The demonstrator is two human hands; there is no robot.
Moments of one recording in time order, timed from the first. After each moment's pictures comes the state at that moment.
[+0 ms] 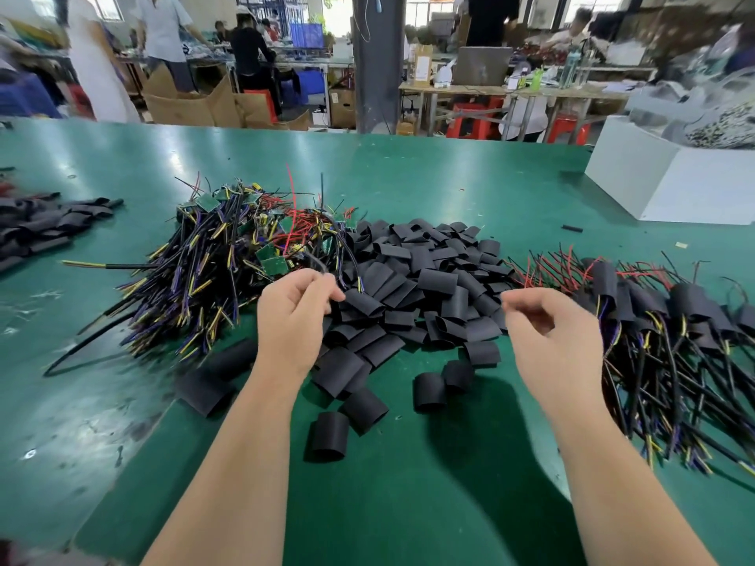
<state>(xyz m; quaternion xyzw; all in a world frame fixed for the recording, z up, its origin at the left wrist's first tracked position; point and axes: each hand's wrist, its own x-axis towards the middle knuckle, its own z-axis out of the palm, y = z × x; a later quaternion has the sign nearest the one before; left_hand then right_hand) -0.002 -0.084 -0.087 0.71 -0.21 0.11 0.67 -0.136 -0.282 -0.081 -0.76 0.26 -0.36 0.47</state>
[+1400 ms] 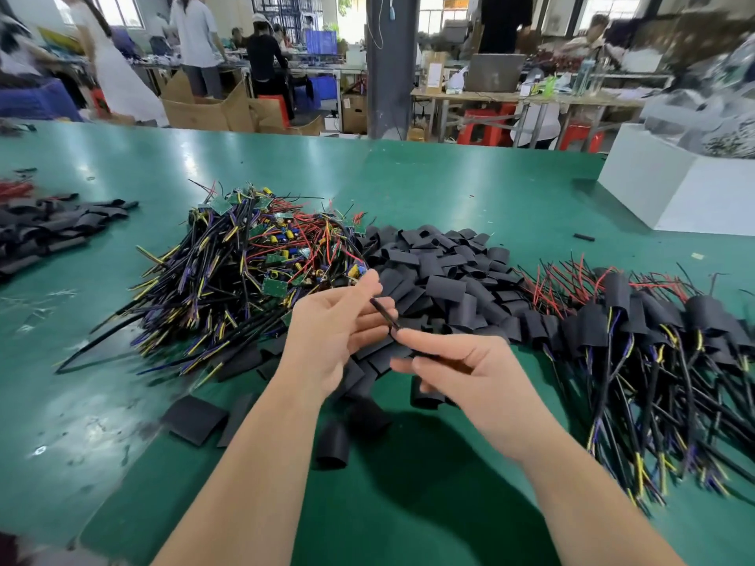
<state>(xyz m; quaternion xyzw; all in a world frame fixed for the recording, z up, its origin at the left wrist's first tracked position) -0.019 -0.106 -0.078 0.57 -0.08 -0.16 0.80 -0.131 -0.234 -0.087 -0.71 -0.01 -0.11 0.70</state>
